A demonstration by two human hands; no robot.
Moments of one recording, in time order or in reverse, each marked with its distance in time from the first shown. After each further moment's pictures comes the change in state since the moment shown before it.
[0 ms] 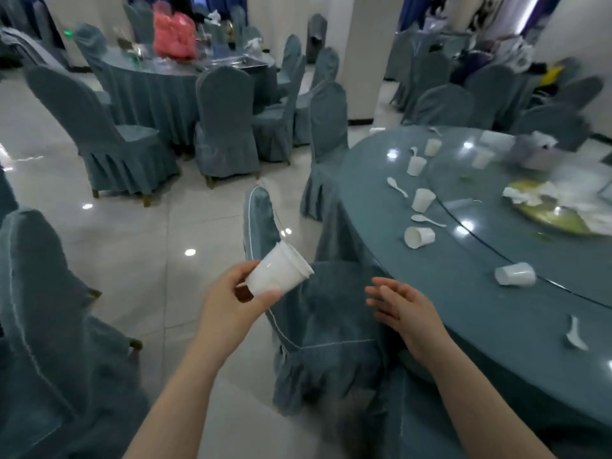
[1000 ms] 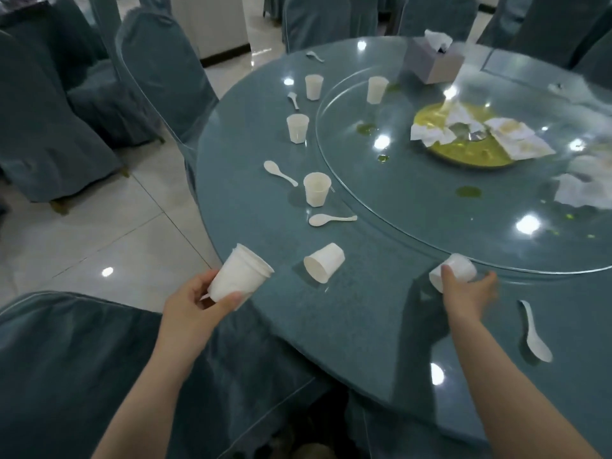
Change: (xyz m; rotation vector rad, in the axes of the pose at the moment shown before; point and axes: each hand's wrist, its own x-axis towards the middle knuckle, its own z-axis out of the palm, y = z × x) left_hand 0.293 -0.005 0.275 0.121 -0.323 -0.152; right_hand 0.267 0.072 -0.320 -0.168 1.209 0.316
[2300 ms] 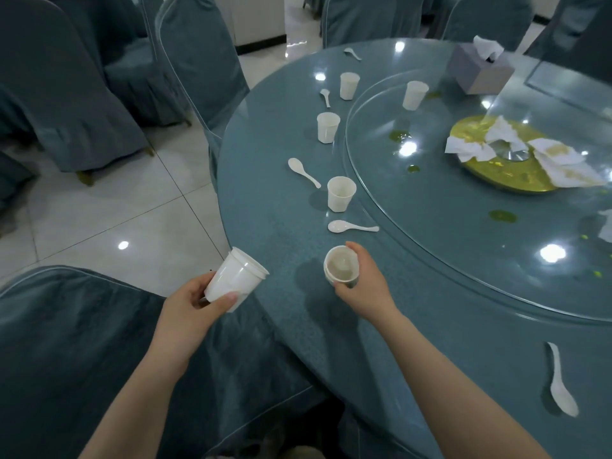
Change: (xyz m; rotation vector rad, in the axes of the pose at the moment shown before) left_hand 0.014 -0.022 -0.009 -0.057 0.076 -0.109; right_hand -0.105 -0.049 0.106 -0.242 -0.848 -0.711
